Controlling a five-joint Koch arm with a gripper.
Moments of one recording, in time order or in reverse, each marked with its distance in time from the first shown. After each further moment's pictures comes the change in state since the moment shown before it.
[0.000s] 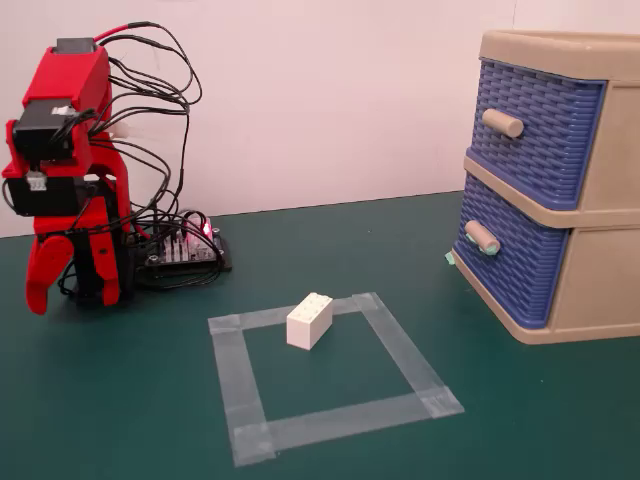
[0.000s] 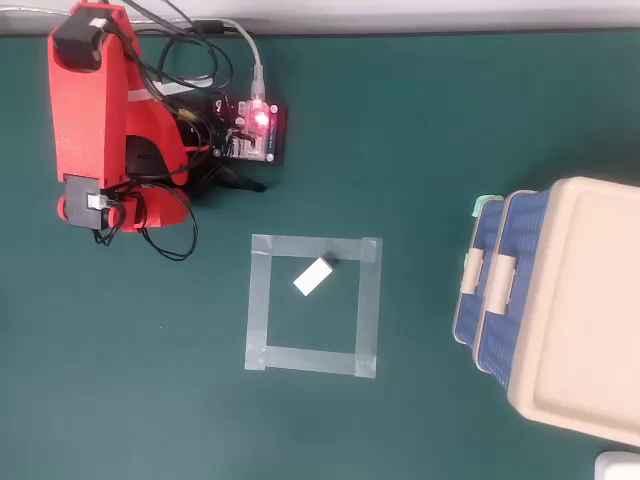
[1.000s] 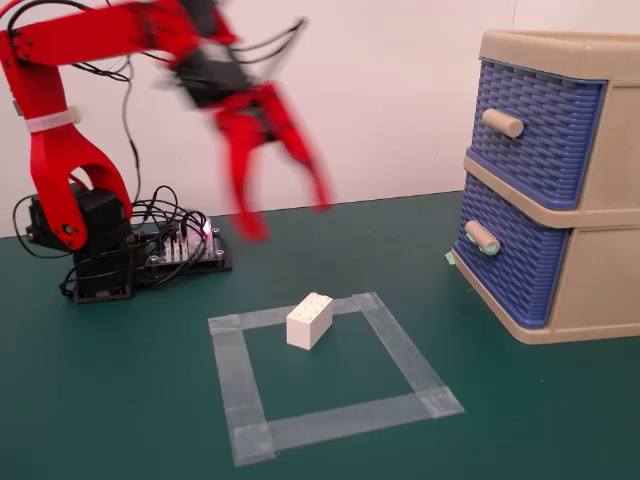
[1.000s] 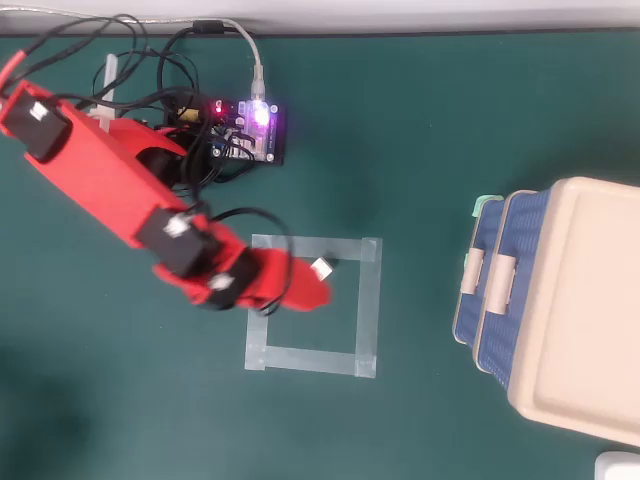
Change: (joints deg) arm -65.2 -30.1 -53.7 -18.4 69.3
